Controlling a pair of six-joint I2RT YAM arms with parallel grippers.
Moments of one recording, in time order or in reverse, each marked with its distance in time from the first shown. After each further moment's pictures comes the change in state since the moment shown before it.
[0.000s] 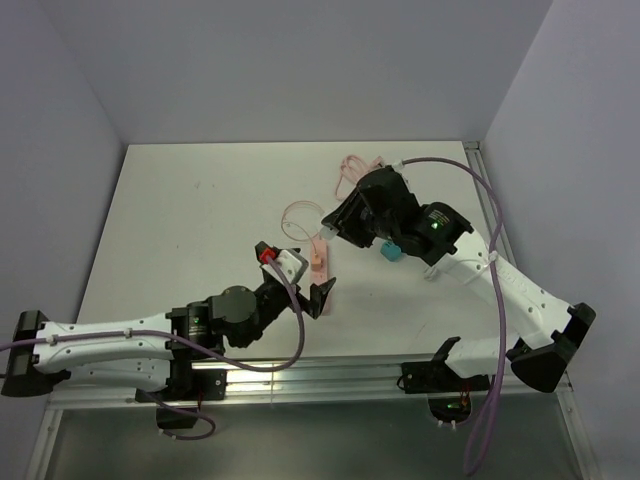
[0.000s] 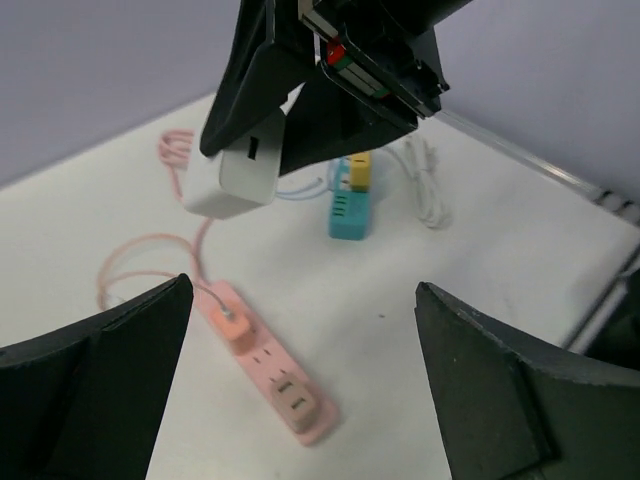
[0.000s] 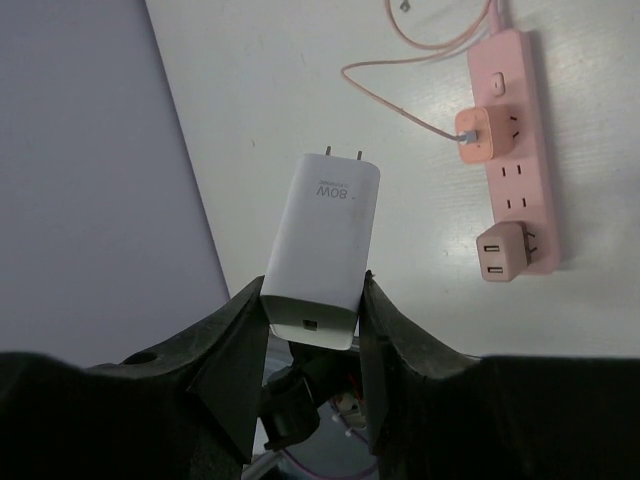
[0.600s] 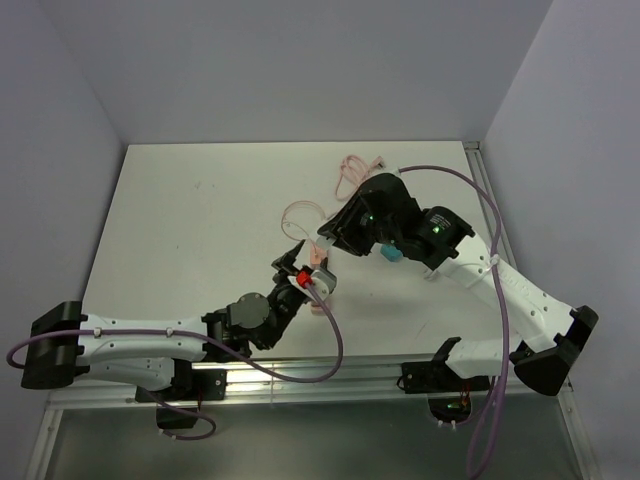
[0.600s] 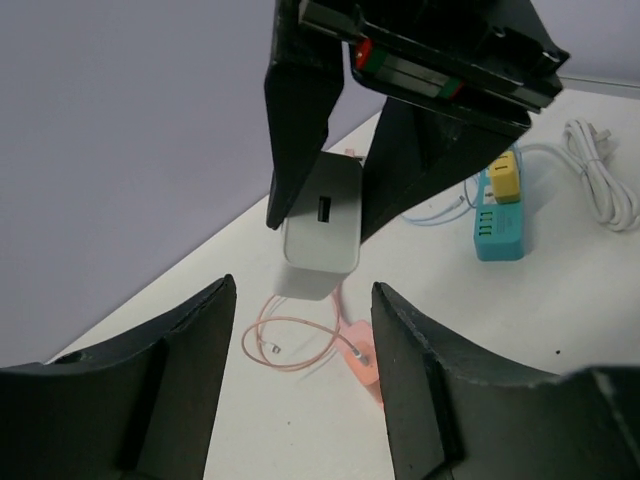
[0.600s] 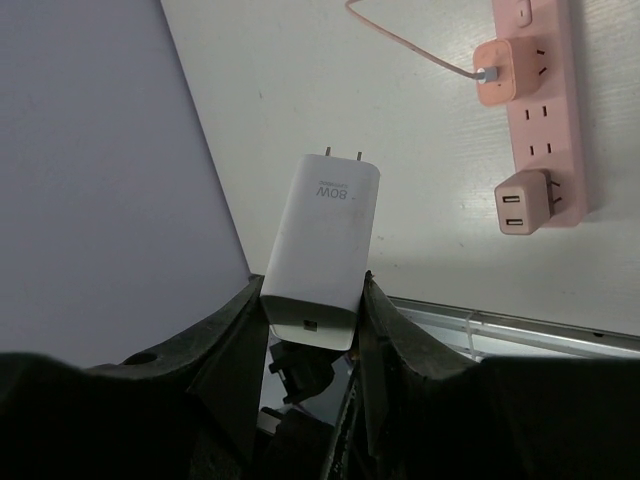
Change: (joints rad) left arm -0.023 0.194 -0.118 0.506 -0.178 0.606; right arm -0.005 -0.025 -0.037 -0.007 -0.108 0.052
